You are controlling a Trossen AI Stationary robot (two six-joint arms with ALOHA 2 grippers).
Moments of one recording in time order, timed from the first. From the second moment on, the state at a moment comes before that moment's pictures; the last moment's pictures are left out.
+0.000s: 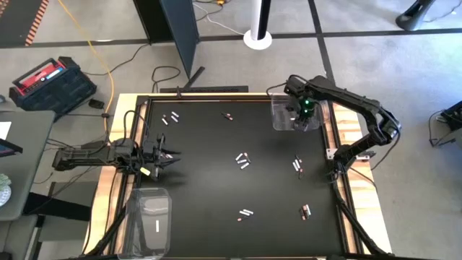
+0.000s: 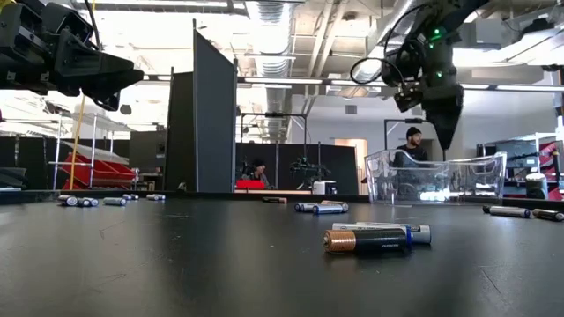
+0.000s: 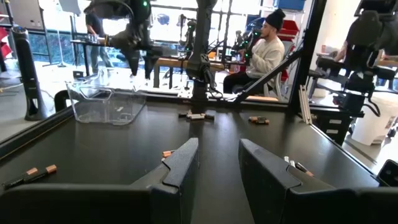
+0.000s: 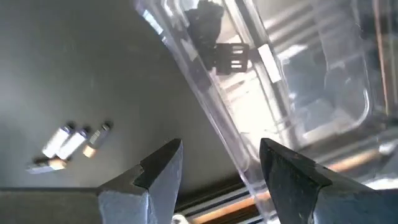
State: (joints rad) left arm 0.01 0.01 0.01 0.03 -0.01 -0.06; right arm -0.77 1.48 1.17 -1.26 0.07 -0.36
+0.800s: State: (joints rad) left arm 0.01 0.01 0.01 0.03 -0.01 -0.06; right arm -0.78 1.48 0.90 -0.92 0.13 -0.81
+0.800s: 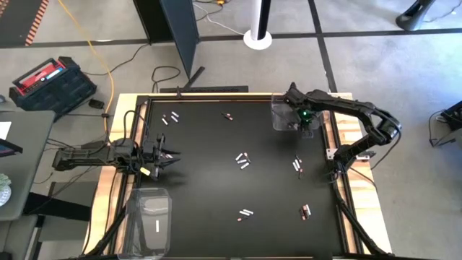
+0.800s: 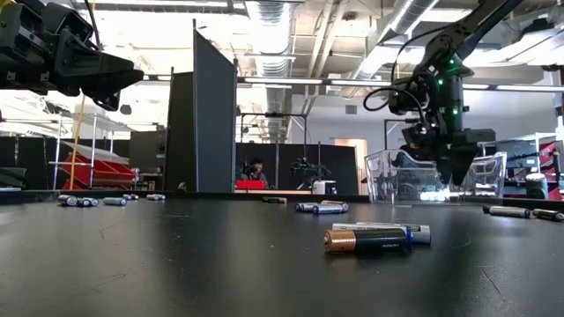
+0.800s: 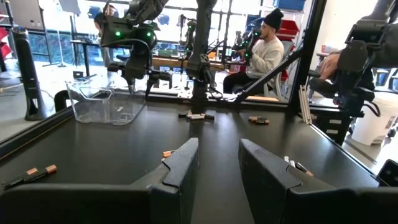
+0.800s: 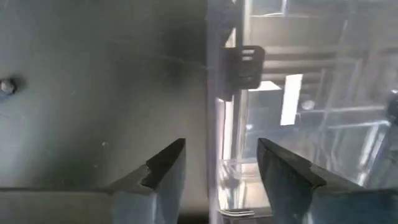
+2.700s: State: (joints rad) left arm 0.01 0.01 0.01 0.03 -0.01 -0.06; right arm -0.43 1.54 1.06 -1.12 0.36 -1.60
